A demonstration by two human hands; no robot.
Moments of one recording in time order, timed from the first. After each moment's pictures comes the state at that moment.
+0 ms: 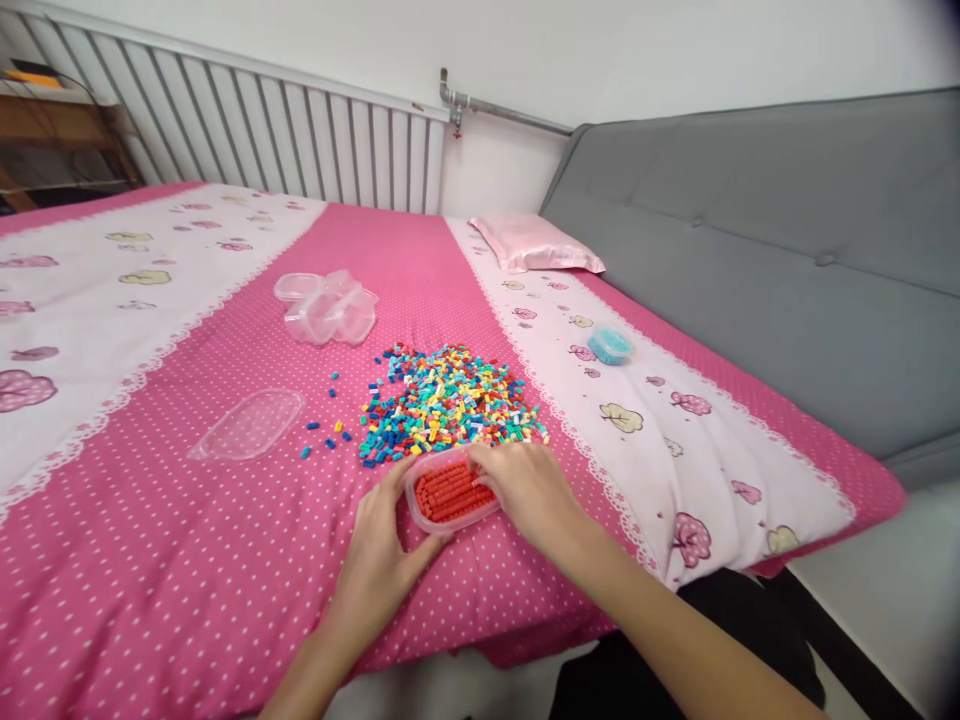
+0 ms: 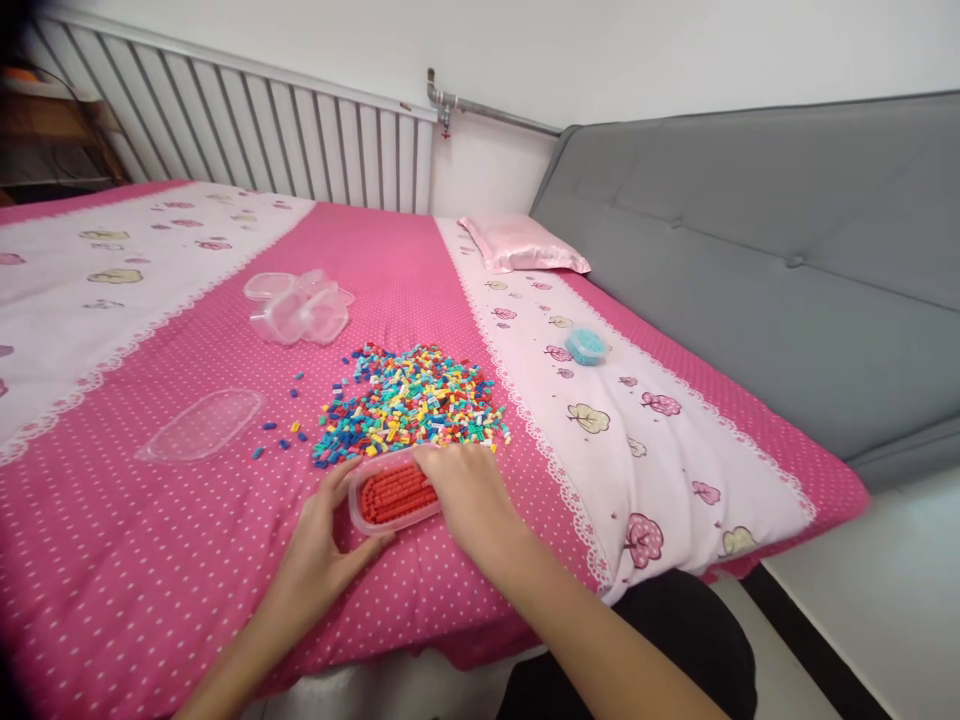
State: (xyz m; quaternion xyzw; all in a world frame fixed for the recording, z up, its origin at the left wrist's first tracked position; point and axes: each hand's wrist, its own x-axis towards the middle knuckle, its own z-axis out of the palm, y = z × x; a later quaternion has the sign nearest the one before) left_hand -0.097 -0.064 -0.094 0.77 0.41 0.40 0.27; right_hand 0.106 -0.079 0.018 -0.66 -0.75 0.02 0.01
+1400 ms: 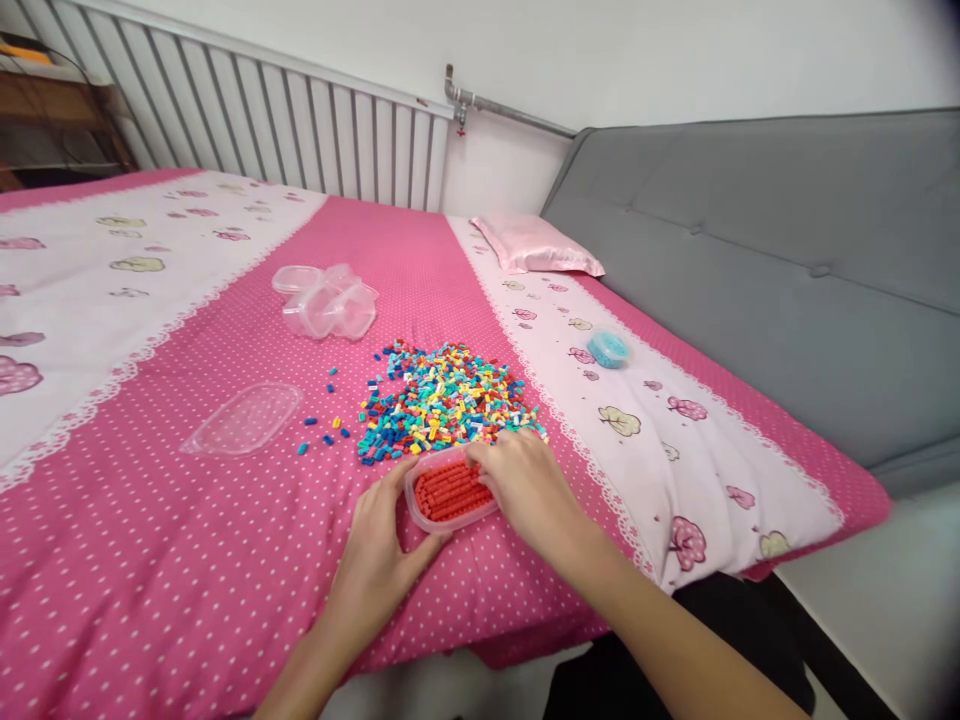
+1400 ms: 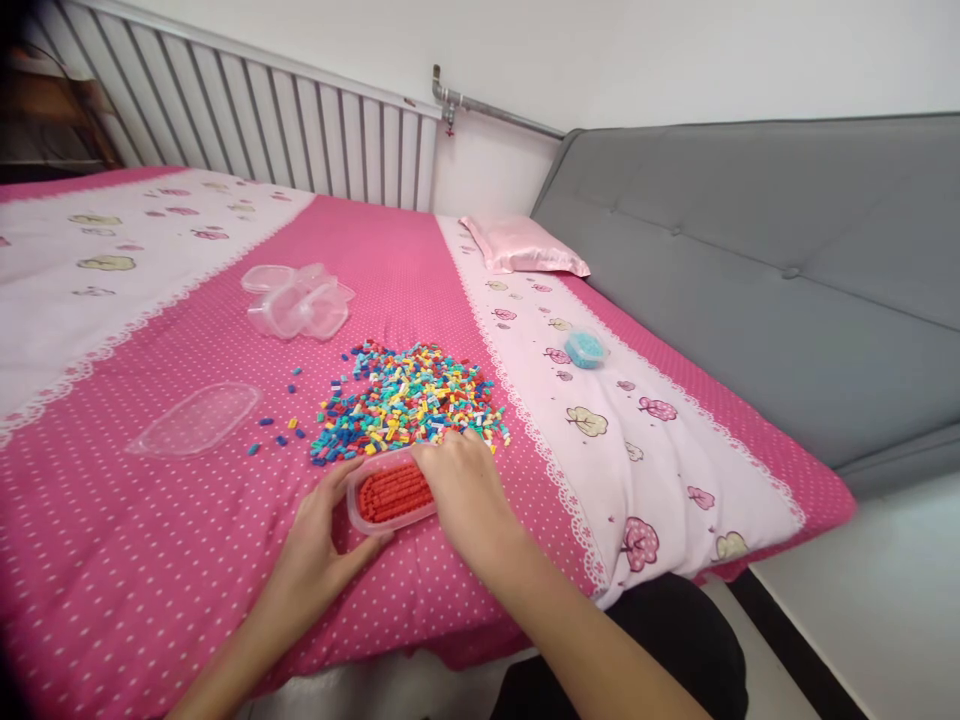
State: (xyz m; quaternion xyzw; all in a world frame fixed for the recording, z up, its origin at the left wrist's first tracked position) left_hand -0.097 -0.066 -0.091 0.77 0.42 0.40 0.27; right_hand 0.099 -0.077 0.026 -0.65 -0.76 0.00 0.02
